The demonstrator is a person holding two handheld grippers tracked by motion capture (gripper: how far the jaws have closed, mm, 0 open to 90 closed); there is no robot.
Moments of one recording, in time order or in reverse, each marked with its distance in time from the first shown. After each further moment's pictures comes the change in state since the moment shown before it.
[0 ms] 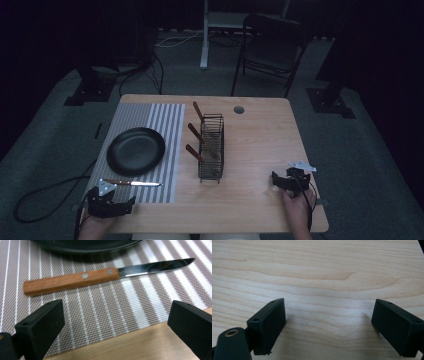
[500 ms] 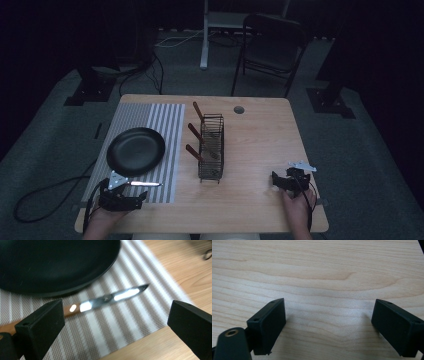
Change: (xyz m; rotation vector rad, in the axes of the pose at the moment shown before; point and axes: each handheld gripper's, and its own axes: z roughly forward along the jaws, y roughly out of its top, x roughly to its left) left arm -0.028 0.037 -0.008 -0.056 -0.102 0.082; right arm 0.000 0.000 0.000 0.001 -0.001 0.000
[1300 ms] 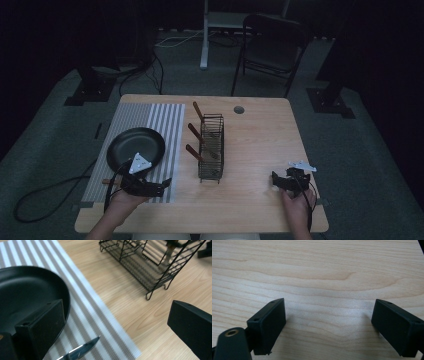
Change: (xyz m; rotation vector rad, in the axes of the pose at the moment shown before) left arm -0.048 0.073 -0.004 -0.084 -0.151 0.114; right arm 0.000 0.000 0.000 -0.002 0.000 -0.001
